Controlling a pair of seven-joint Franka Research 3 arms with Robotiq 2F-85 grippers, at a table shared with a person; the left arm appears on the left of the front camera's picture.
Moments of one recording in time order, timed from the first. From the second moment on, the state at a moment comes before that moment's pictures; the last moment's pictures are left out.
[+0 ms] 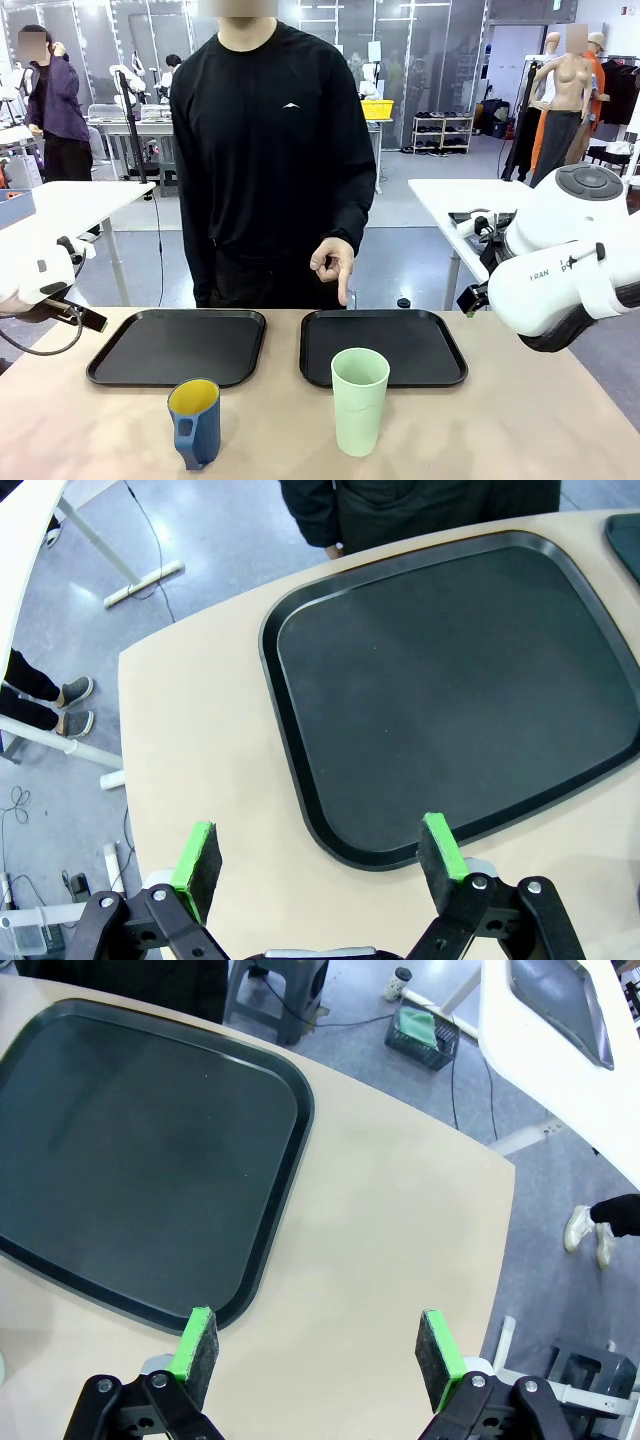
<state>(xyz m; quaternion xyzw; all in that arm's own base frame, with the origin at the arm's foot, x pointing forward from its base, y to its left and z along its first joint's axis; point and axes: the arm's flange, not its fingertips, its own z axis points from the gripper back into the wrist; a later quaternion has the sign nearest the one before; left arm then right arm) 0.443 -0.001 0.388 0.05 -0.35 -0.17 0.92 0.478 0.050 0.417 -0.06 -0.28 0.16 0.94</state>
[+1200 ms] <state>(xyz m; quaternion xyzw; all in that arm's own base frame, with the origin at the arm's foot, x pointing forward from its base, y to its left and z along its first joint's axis) 0.443 -0.001 0.388 0.05 -0.35 -0.17 0.92 0.420 -0.002 0.446 -0.09 -0.25 0.25 0.93</state>
